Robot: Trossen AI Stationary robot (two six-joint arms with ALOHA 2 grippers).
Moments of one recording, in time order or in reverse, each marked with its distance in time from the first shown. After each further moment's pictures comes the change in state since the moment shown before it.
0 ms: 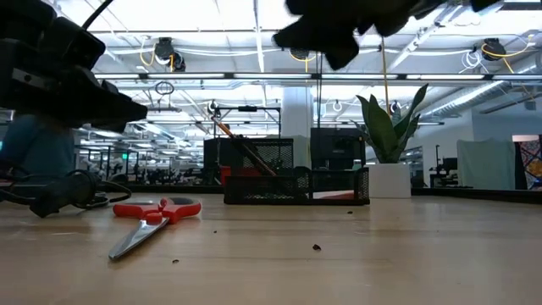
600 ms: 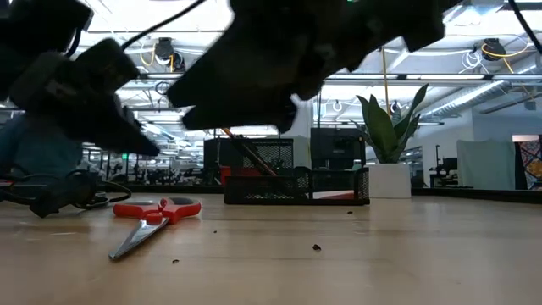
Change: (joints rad) left arm 0.011 0.000 0.212 -0.545 -0.018 -0.280; right arm -0.040 0.366 0.276 0.005 -0.033 0.189
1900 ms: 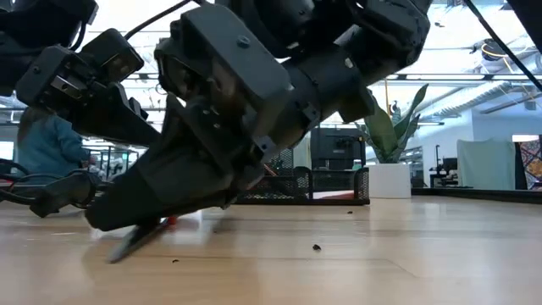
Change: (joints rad) left arm 0.008 0.000 0.030 -0.009 -0.004 0.076; right arm -0.076 0.270 0.181 0.042 -0.290 -0.036
